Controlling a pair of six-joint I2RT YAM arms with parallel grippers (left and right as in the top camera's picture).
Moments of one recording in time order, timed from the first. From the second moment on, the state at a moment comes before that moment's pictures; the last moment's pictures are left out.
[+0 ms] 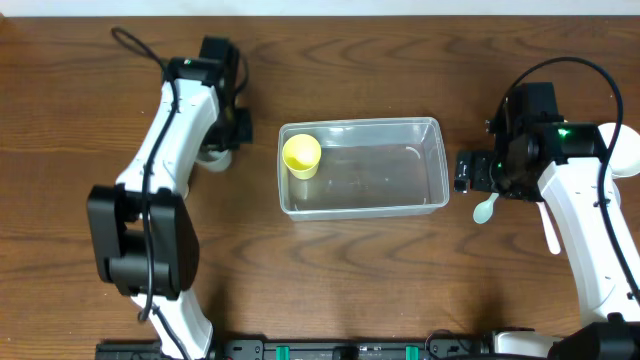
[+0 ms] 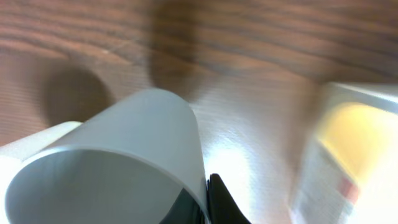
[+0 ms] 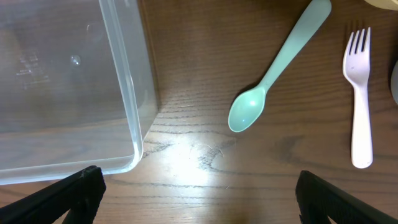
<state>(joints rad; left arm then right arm) -0.16 1.92 1.68 -1.23 -0.06 -0.23 0.04 1.47 1.26 -1.18 -0.03 0.19</state>
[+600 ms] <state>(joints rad) -0.66 1.68 1.72 -1.39 -0.06 -0.23 0.04 1.47 1.26 -1.18 -0.03 0.19</state>
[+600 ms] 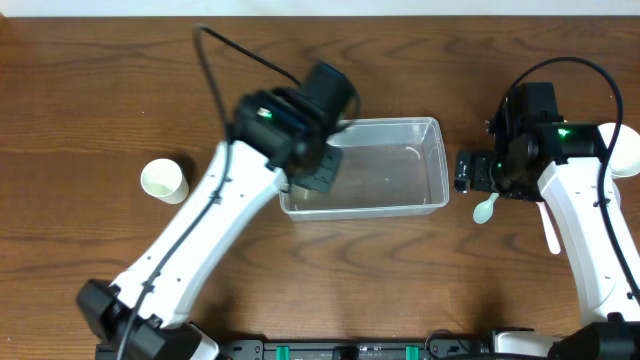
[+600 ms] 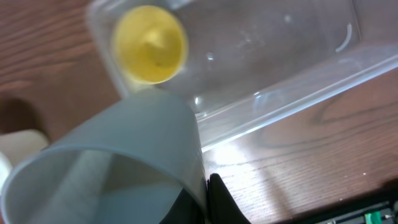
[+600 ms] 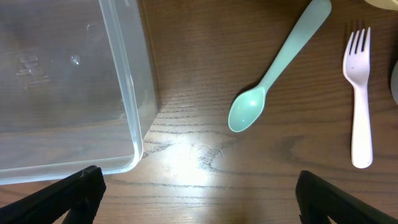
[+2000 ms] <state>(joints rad) -0.42 1.57 1.84 -1.39 -0.20 -0.19 0.04 1.47 1.26 -1.19 -0.03 0.19</state>
